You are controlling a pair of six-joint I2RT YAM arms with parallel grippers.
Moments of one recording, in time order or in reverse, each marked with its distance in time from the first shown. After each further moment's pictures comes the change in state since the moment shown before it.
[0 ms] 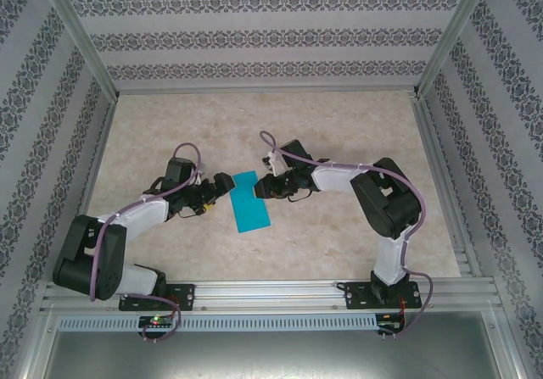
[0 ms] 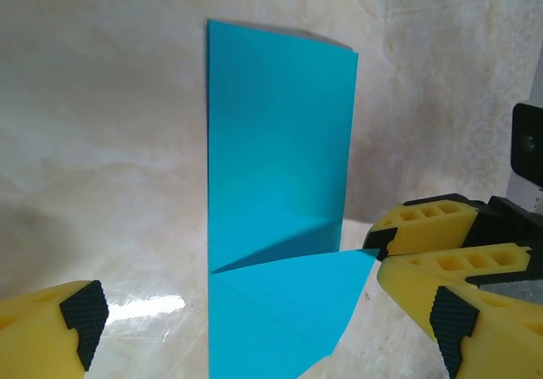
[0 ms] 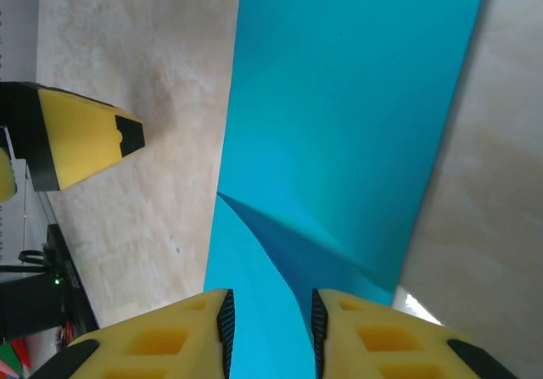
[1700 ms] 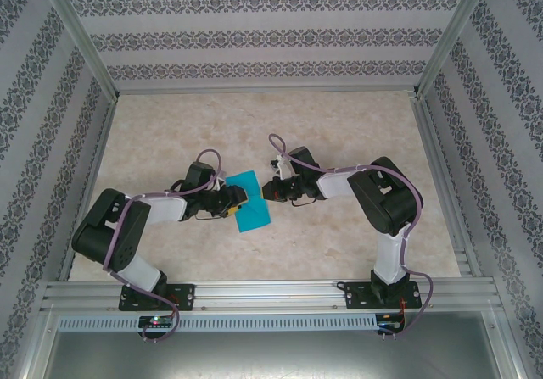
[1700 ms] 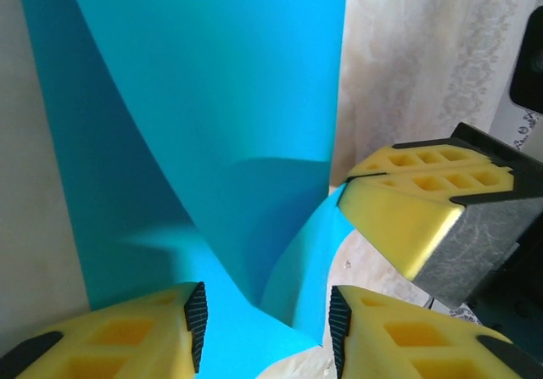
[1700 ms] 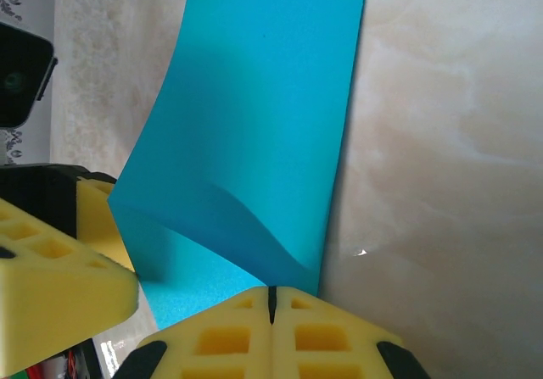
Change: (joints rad) left arm -0.128 0.214 0.004 0.219 0.105 -0.136; right arm -0.040 0.020 -0.142 0.271 -0.016 0.126
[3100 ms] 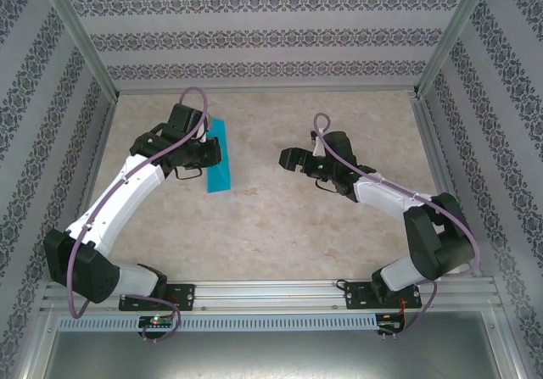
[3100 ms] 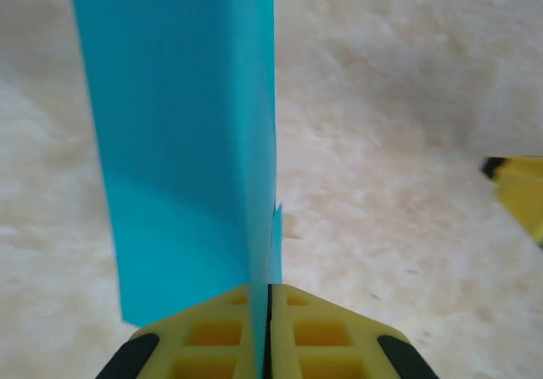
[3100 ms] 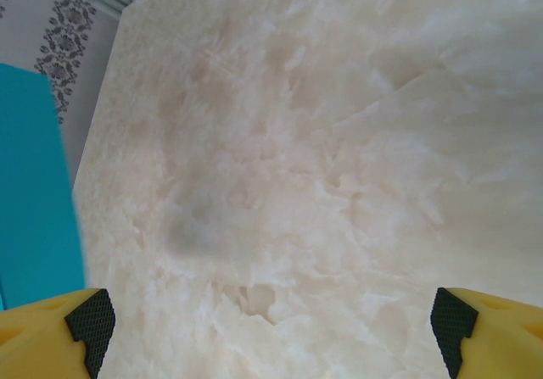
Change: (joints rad) left arm -0.016 -0.212 0.780 -1.069 -0.543 0.519; right arm -0.133 -0.449 -0.117 -0.053 0.345 0.074
